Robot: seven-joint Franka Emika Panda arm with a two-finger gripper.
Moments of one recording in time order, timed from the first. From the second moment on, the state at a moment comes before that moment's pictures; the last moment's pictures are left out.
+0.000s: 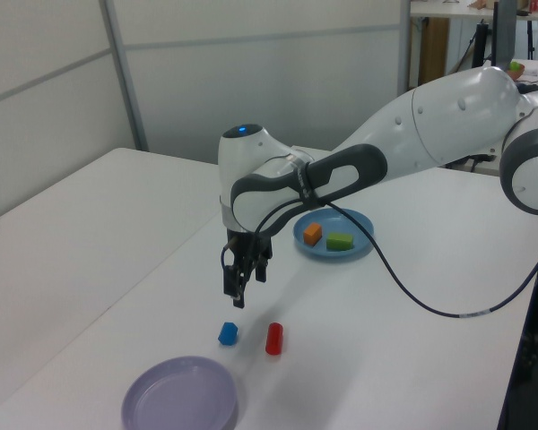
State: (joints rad) arm 0.07 0.44 -0.01 -1.63 0.05 2.12 -0.04
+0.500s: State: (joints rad) arm 0.10 0.43 0.00 -1.64 0.01 1.90 -0.14
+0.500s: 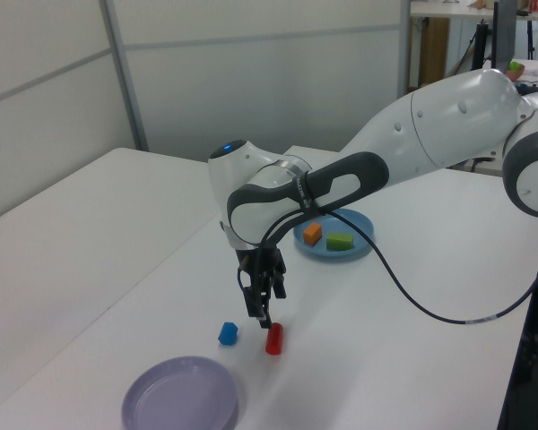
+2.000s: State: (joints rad) arm 0.16 0.48 0.00 -1.69 -0.13 1.97 -0.15
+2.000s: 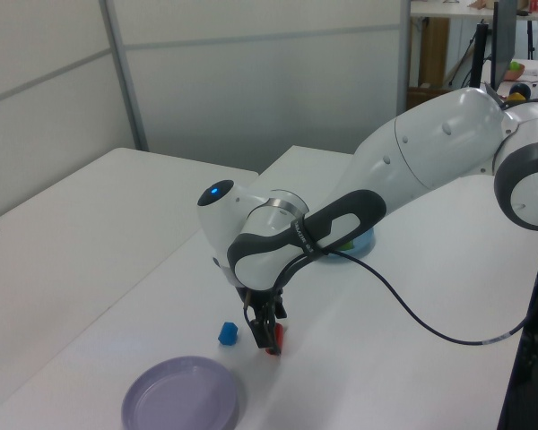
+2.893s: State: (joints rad) arm 0.17 0.37 0.04 -1.62 -0.04 1.93 -0.14
